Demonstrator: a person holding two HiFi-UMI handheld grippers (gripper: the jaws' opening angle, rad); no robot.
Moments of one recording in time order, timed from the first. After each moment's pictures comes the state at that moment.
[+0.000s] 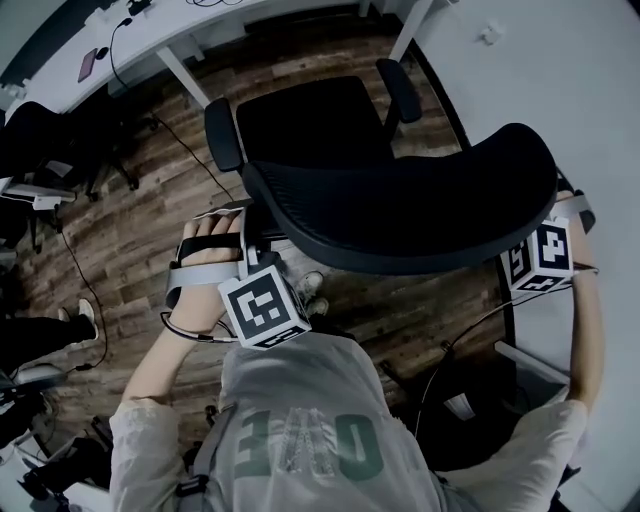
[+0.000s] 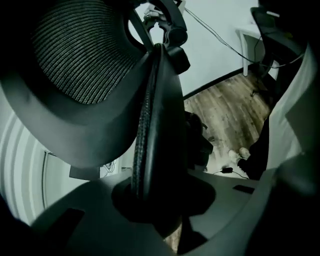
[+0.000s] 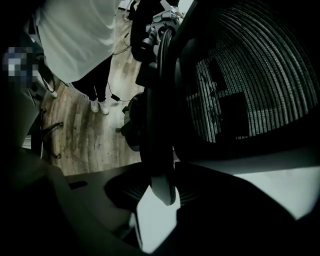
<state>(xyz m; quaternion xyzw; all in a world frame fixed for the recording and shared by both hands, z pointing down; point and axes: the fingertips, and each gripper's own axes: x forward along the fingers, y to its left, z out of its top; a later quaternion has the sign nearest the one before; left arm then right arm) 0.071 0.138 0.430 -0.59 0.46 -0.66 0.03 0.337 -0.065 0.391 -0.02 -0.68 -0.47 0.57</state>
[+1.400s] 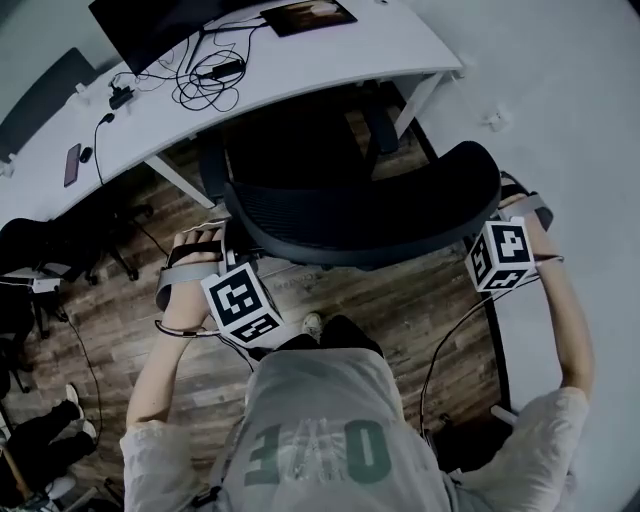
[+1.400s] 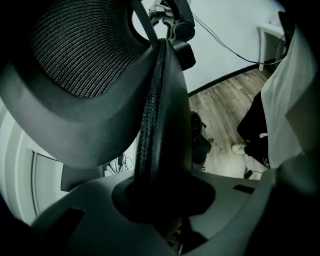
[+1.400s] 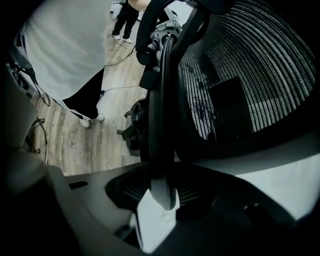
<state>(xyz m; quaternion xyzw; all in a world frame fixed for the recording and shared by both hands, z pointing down) -0.161 -0.134 0.431 -0.58 0.46 -0.67 0.02 0.117 -0.326 0.400 -0.04 -0.70 -0.47 0.54</state>
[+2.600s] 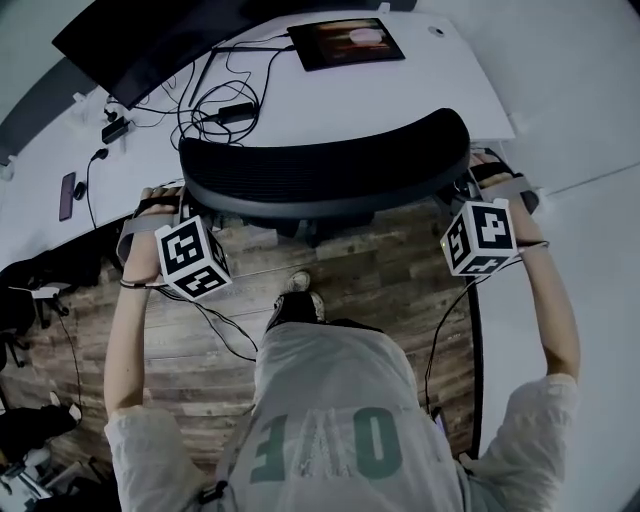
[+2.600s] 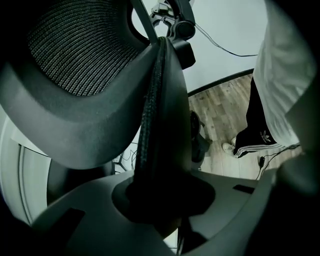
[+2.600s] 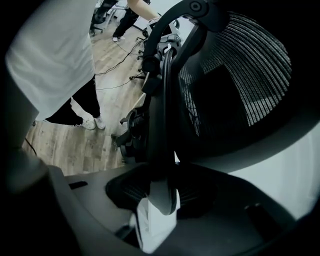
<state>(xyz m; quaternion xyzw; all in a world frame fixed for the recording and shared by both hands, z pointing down) -0.370 -0.368 0.435 -0.57 0.47 -0.67 -0.01 -0.108 -0.576 0.399 -0.06 -0.73 -0.51 0.46</state>
